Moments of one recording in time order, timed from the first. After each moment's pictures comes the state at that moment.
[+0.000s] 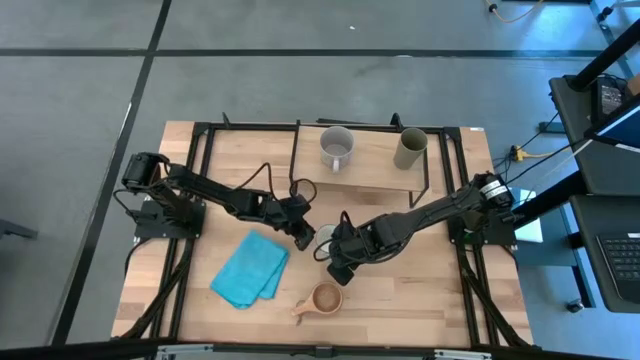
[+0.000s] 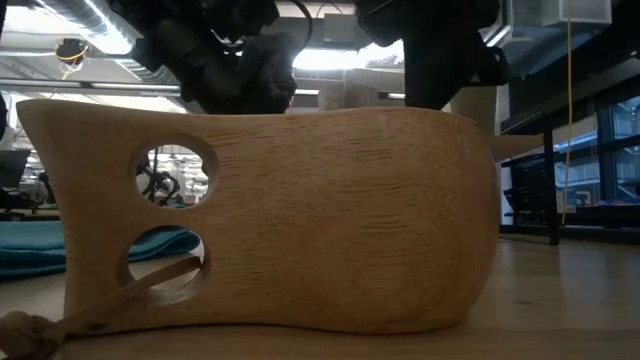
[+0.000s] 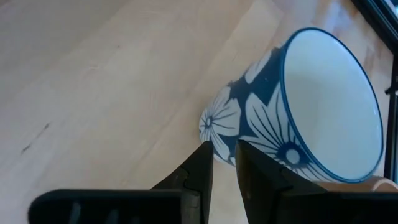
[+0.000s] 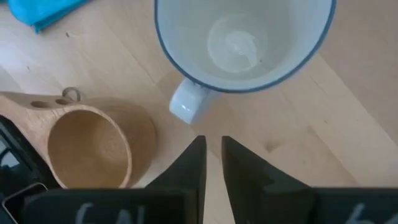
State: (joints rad) left arm -0.09 1.61 0.83 0.01 -0.04 -0.81; right arm 0.35 1.86 1.52 -0.90 0.08 1.07
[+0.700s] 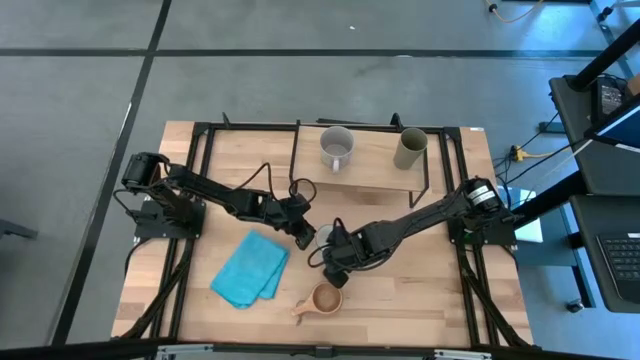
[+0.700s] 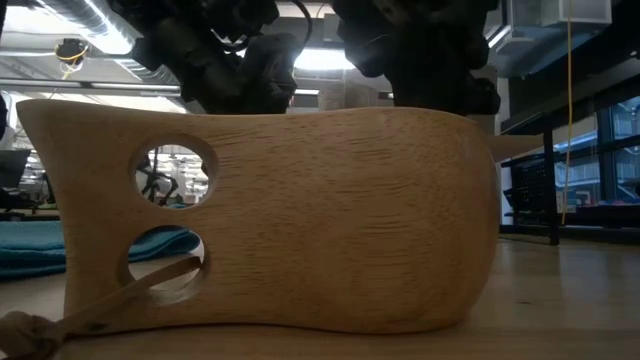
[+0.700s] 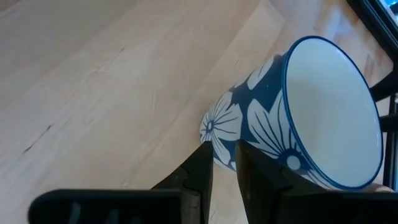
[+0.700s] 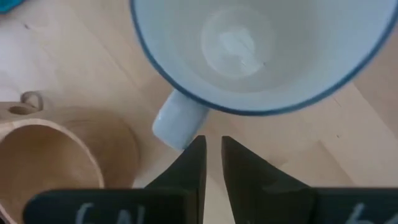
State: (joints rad) left arm -0.09 1.61 0.83 0.02 -0.06 -0.83; right arm 0.35 1.95 1.52 -0.87 0.11 1.05
